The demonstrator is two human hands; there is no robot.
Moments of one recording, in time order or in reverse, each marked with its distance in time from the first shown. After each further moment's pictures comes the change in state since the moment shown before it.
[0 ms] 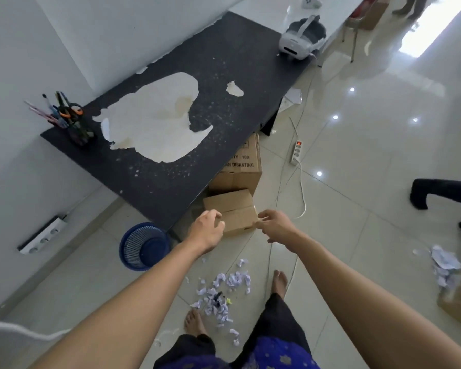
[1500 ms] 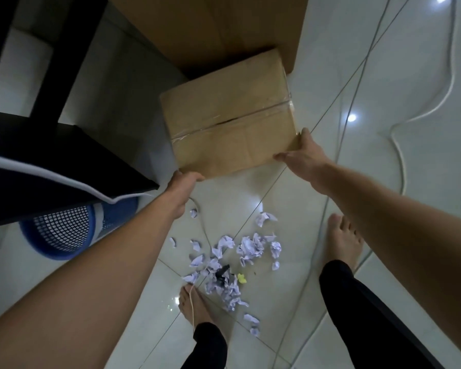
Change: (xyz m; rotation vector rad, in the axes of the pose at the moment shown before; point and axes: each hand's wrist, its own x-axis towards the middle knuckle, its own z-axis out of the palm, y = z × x) left_hand 0.430 -0.286 0.384 -0.524 0.033 -0.952; right_hand 0.577 0.319 0.114 0.087 -0.131 0.245
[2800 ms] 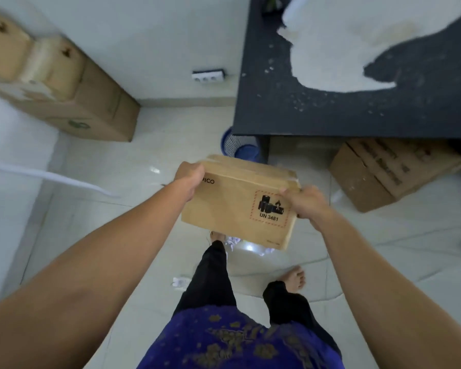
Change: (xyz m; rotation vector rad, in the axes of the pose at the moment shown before) left_hand -0.568 -0.099 -0.267 -0.718 0.590 -0.285; right_hand -0.517 -0.226 -0.051 -0.728 -0.478 -0.373
